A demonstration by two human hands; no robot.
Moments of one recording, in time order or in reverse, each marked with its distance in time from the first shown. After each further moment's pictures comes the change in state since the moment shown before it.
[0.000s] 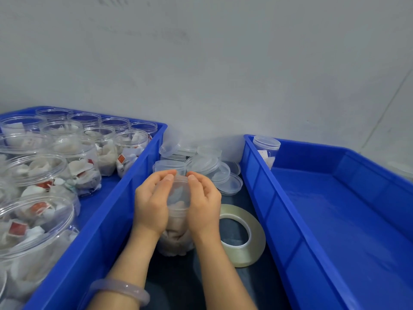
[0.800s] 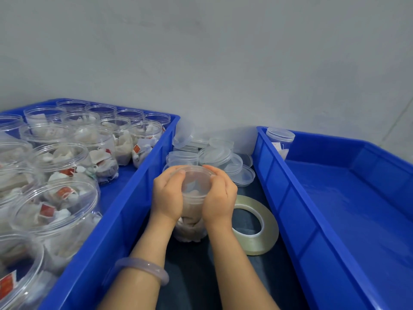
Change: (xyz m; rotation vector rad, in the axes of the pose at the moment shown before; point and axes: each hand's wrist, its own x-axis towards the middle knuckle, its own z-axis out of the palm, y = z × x) left_hand -0.003 0.002 -0.001 -0.017 0.006 -0.145; right_hand -0.006 0.002 -0.001 0.014 0.089 -0.001
